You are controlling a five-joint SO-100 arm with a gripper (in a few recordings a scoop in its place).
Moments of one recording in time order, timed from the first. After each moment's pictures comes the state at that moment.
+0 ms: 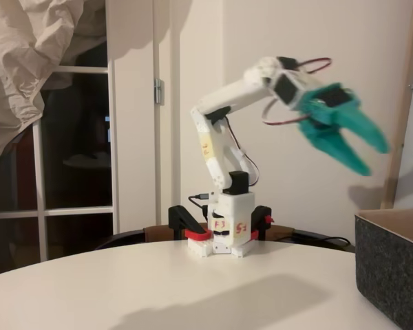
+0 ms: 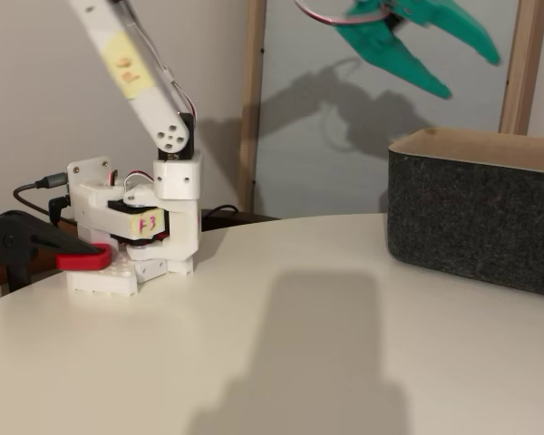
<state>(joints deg) -27.2 128.7 106.9 64.1 64.6</state>
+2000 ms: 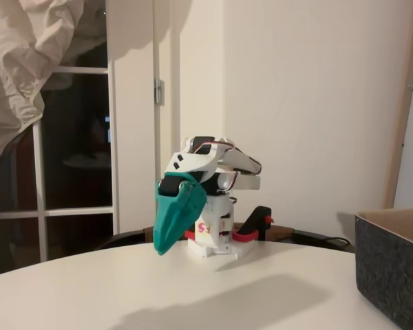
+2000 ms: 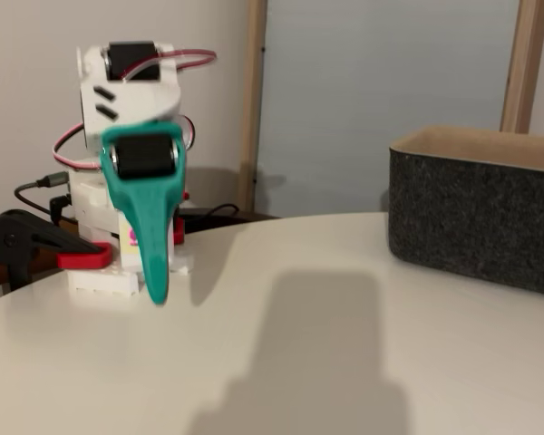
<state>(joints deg) 41.3 191.7 173.1 66.9 85.5</state>
